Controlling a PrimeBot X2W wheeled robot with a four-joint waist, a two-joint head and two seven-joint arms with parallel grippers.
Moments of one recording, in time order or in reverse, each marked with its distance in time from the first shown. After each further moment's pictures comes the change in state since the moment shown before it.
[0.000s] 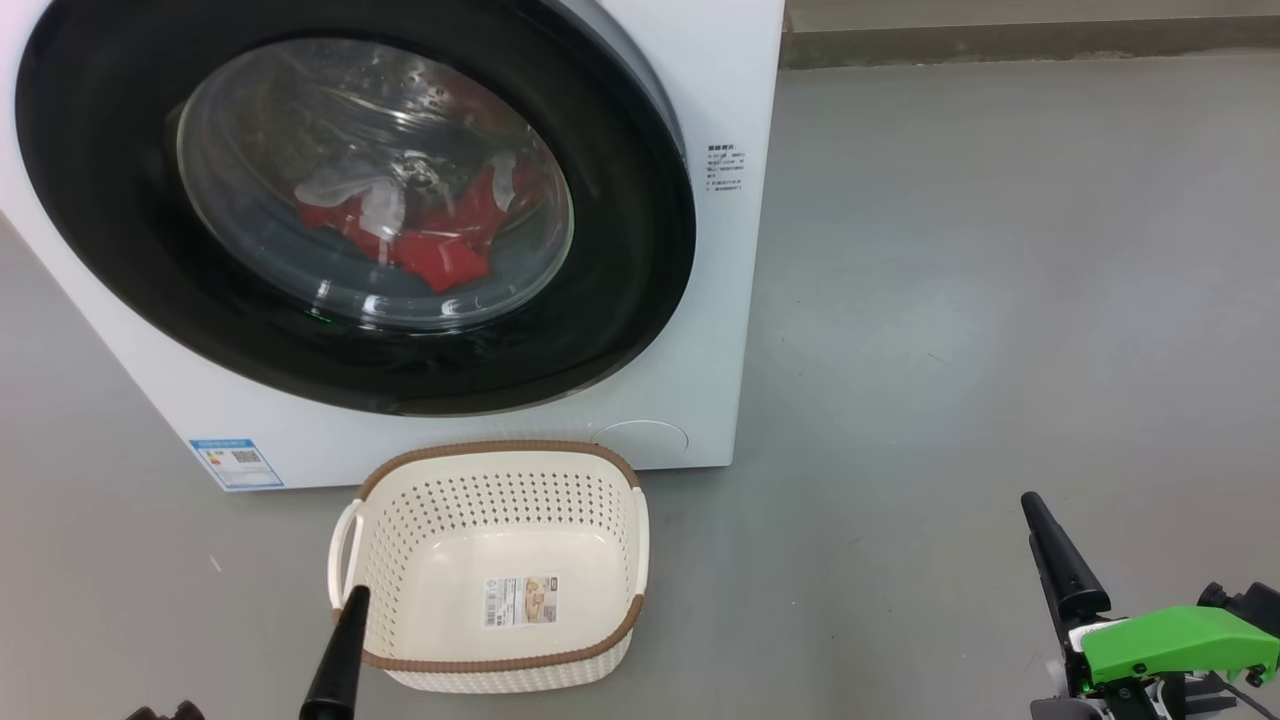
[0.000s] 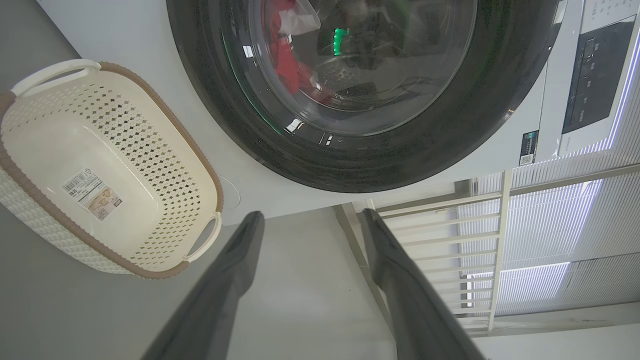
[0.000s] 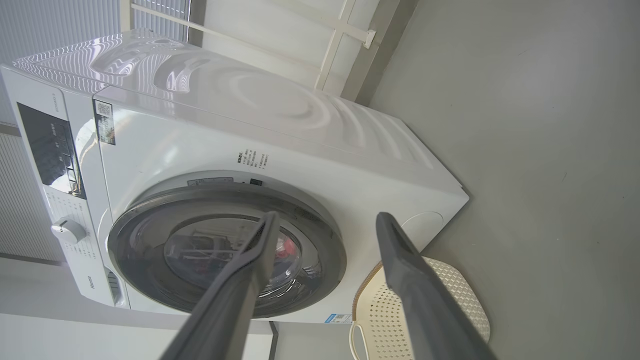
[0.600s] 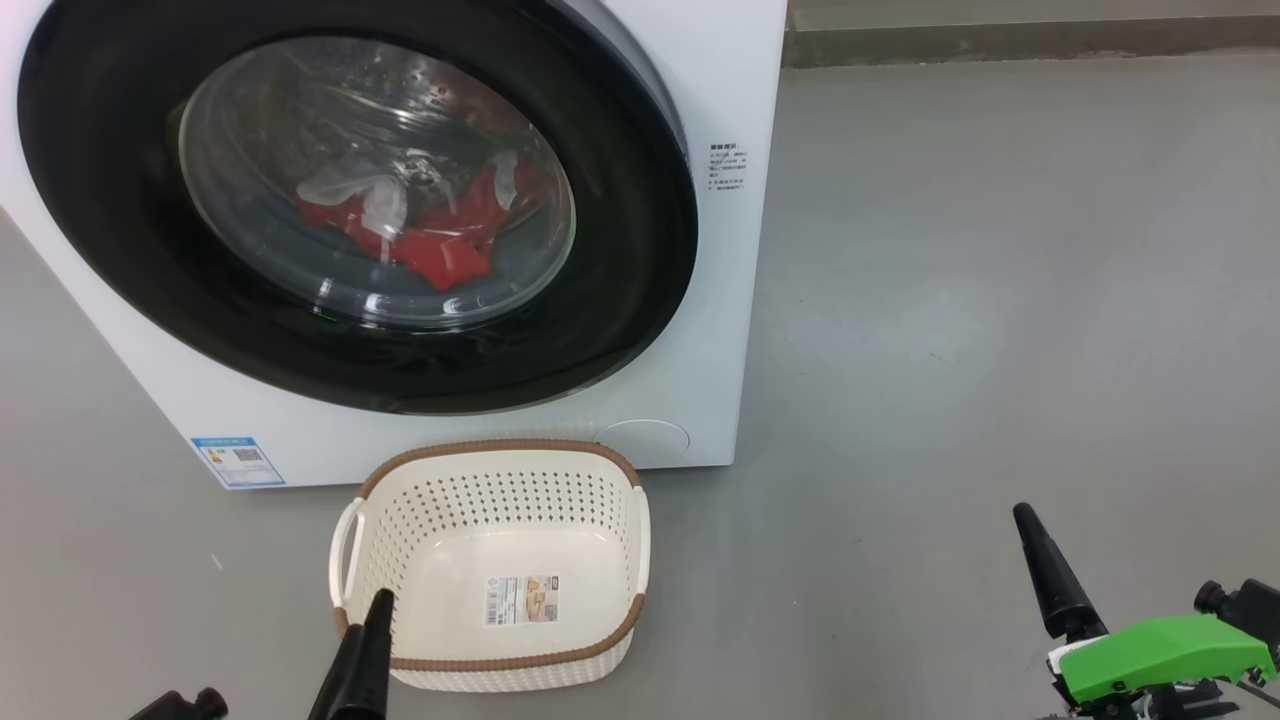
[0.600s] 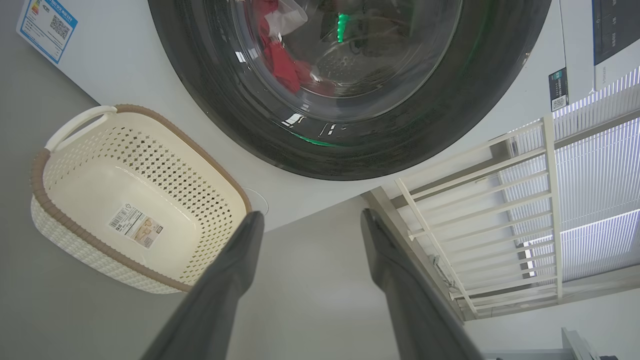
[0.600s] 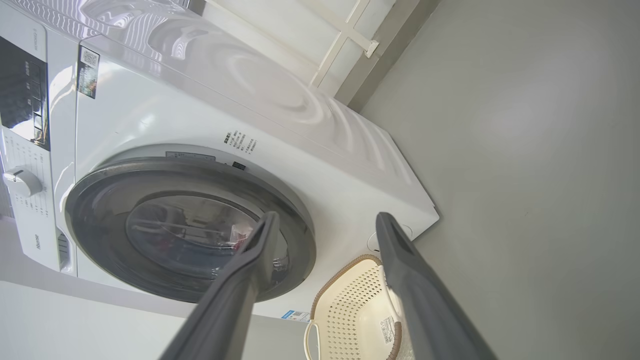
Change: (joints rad) left arm 0.014 0.001 -0.041 -0.033 0.247 0.026 -0.050; right arm 0.017 -0.016 0.028 -0.020 -0.193 0.000 -0.049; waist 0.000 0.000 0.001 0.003
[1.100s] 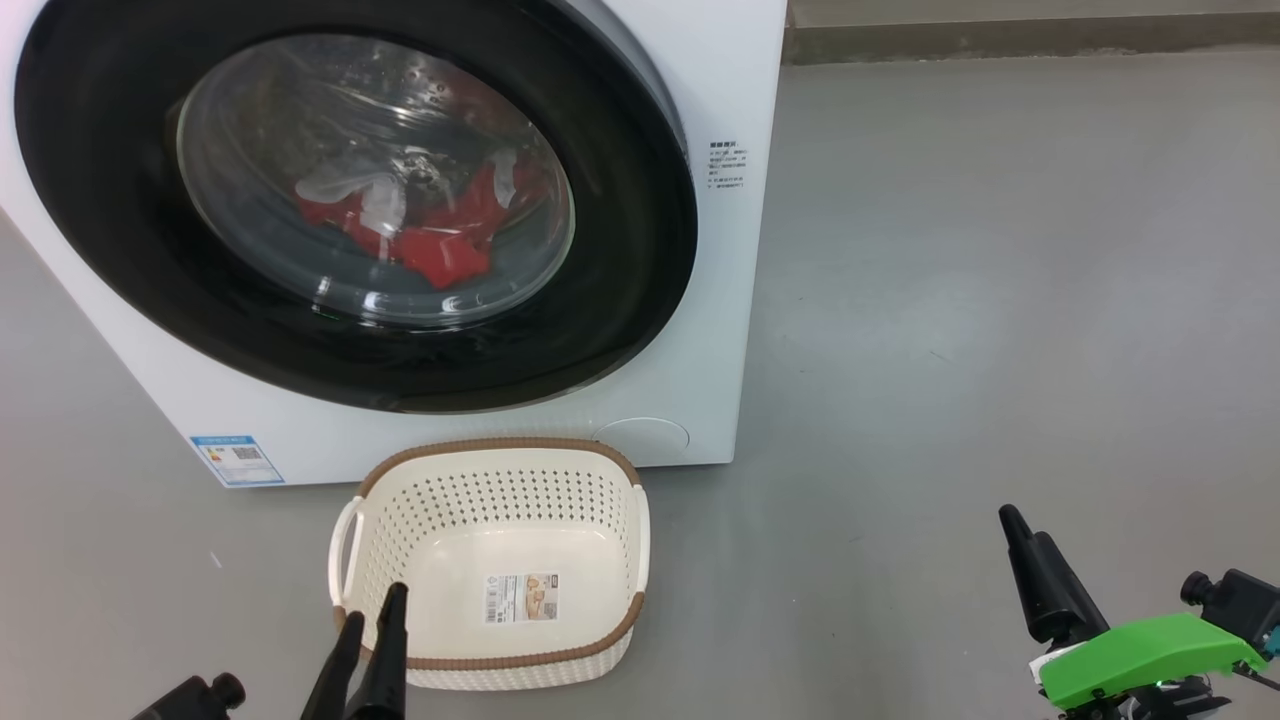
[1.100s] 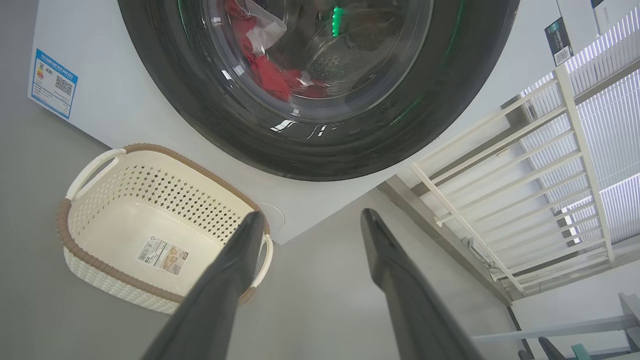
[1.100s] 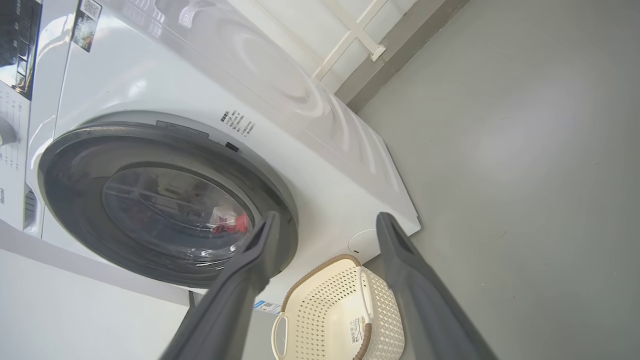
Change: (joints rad) left arm 0.002 0.002 -0.025 -0.026 0.186 0.011 -0.045; right arm 0.008 -0.021 0.042 -0.005 -0.133 0.000 -0.044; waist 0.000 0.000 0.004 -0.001
